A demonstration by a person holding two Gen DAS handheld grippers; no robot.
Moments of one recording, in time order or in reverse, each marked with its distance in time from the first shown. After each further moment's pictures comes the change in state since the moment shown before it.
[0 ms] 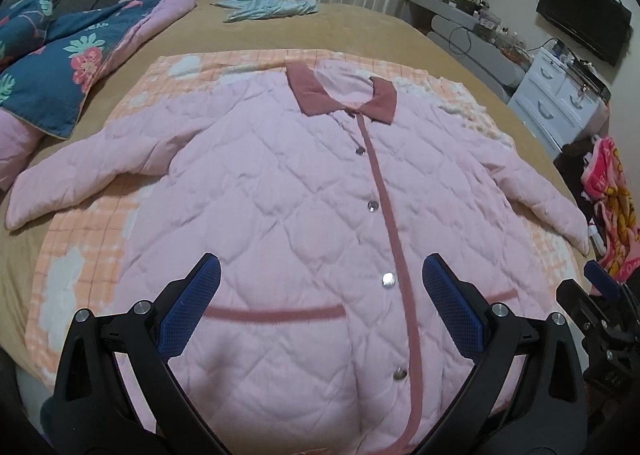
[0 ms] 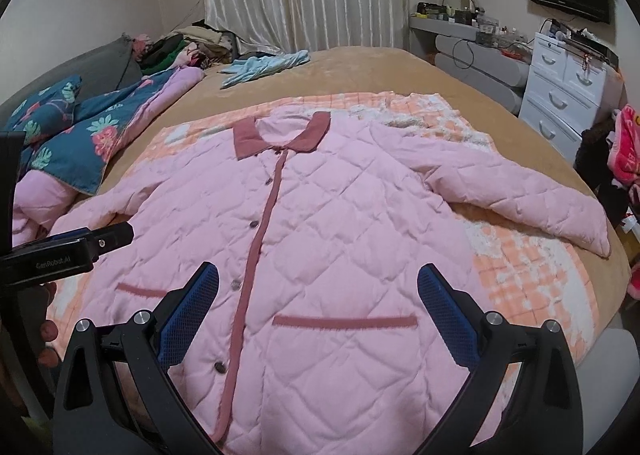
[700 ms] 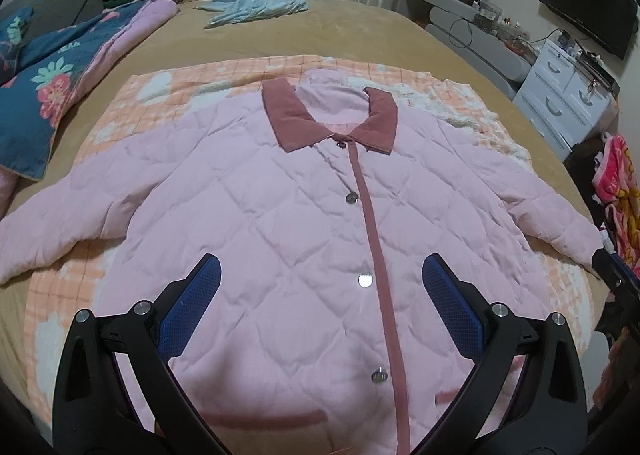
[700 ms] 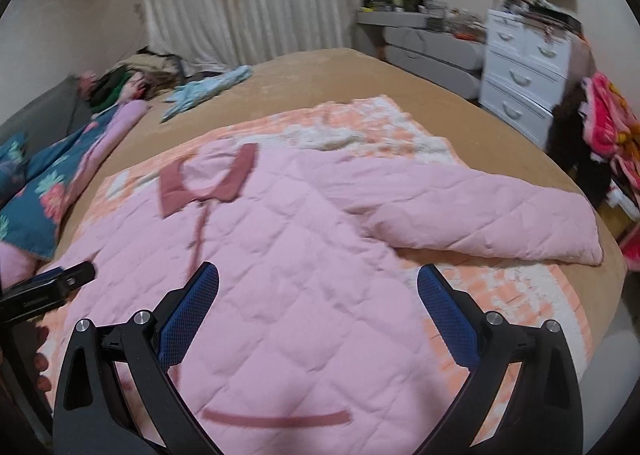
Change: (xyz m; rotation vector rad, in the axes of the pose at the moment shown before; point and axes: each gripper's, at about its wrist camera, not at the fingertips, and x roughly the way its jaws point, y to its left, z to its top) left arm 0.070 -0.030 0.070 0.046 0.021 0.018; right arm 0.063 -0.095 0.064 0.174 -0.010 -0.117
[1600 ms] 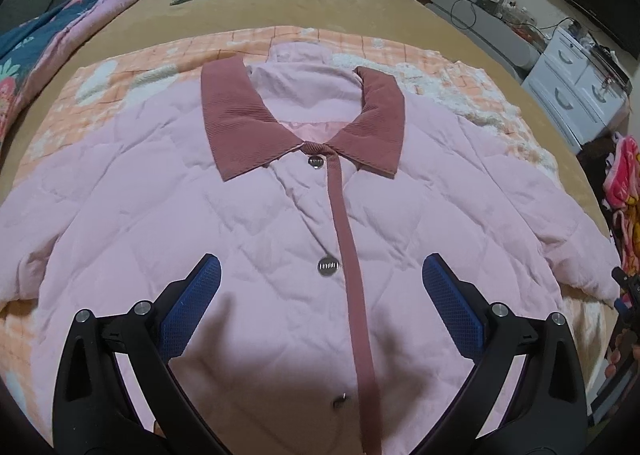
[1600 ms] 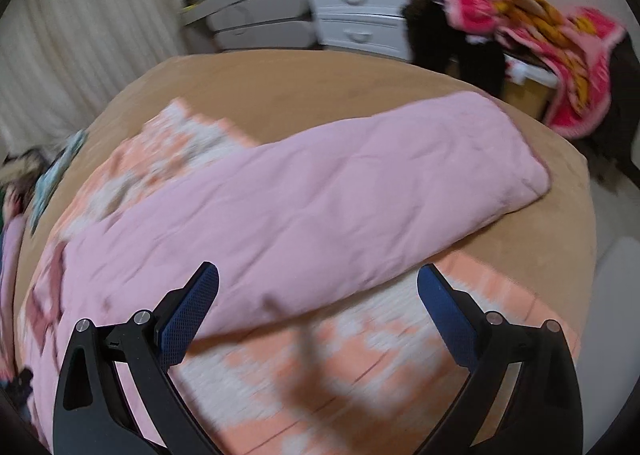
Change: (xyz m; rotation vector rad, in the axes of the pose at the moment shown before) left arm 0.130 -0.023 0.056 -0.008 0.082 -0.035; right arm 0.100 -0.231 0.002 0.500 0.063 -0.328
